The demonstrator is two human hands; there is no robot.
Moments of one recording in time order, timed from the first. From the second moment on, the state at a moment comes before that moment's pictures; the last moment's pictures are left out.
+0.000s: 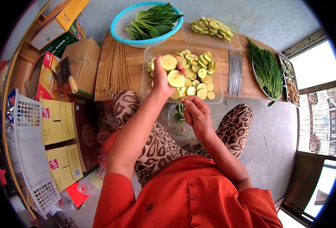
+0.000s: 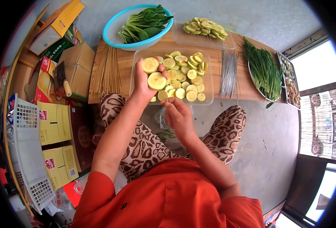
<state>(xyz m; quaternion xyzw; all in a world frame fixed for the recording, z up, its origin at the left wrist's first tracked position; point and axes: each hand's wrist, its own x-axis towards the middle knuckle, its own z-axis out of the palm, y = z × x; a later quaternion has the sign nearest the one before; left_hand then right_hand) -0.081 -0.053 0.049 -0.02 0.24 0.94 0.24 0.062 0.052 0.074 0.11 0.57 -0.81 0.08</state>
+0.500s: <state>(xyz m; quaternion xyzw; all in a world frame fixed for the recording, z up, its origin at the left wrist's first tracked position) -0.076 -0.056 0.058 -0.02 0.28 0.94 0.20 0.060 0.048 0.068 0.09 0.58 -0.81 0.07</state>
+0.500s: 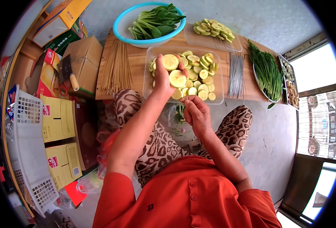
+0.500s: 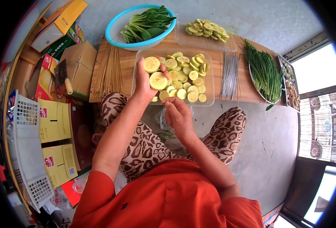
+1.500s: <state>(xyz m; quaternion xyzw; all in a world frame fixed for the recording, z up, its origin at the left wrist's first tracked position) -0.066 -0.048 0.061 0.00 0.29 0.93 0.22 0.048 0.044 0.071 0.10 0.51 -0.85 0.07</state>
